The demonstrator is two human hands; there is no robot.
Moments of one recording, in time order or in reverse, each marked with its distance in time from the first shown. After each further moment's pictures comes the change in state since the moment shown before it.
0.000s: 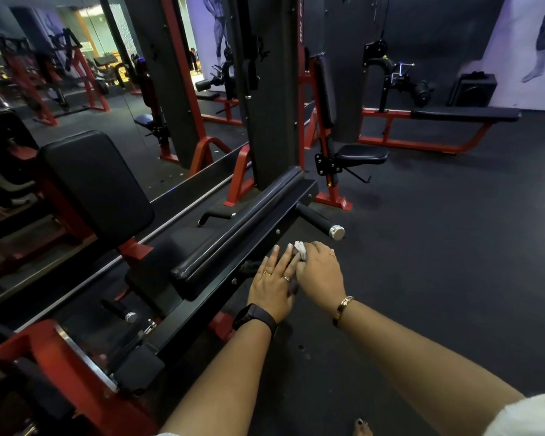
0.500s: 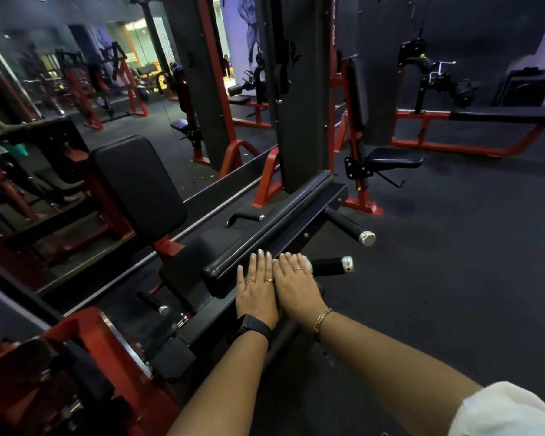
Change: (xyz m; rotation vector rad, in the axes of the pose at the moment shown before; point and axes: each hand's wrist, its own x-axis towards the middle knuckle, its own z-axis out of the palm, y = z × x) left_hand -0.035 -0.045 -0.017 0.214 -0.003 -0.400; right_hand -0.011 -0.050 0.073 -0.408 -0.121 -0.476
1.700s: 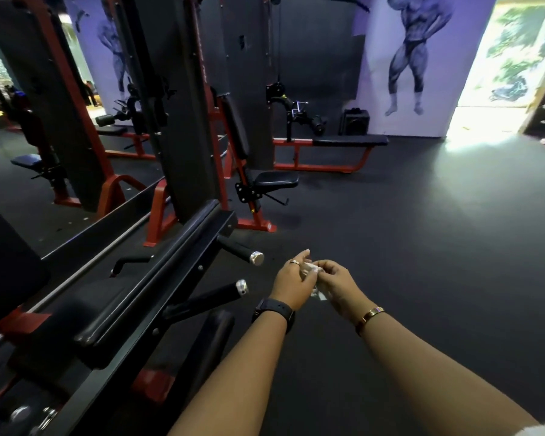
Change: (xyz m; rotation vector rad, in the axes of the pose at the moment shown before) left_hand 0.019 0.222 -0.080 -1.287 -0.311 0.417; right_hand -0.124 0.203 -0.103 1.508 0.322 0.894
